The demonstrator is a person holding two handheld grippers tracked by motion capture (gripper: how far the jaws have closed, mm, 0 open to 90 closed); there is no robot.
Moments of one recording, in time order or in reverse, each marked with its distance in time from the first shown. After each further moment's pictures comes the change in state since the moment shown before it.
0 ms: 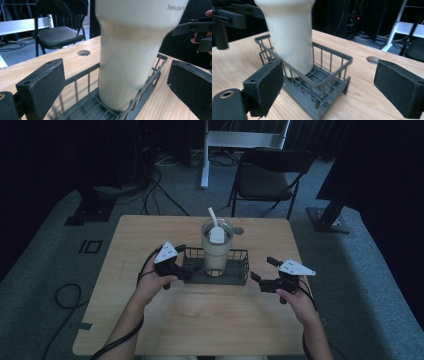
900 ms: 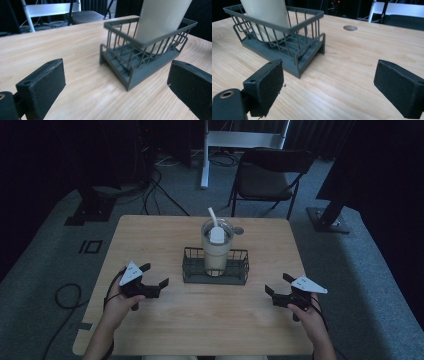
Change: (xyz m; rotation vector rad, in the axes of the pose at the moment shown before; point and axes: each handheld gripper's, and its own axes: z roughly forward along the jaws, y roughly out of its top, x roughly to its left) left arm 0.022 -0.068 -0.093 0.075 0.184 -0.072; right arm -0.010 -0.054 -0.040 0.089 -0.144 0.072
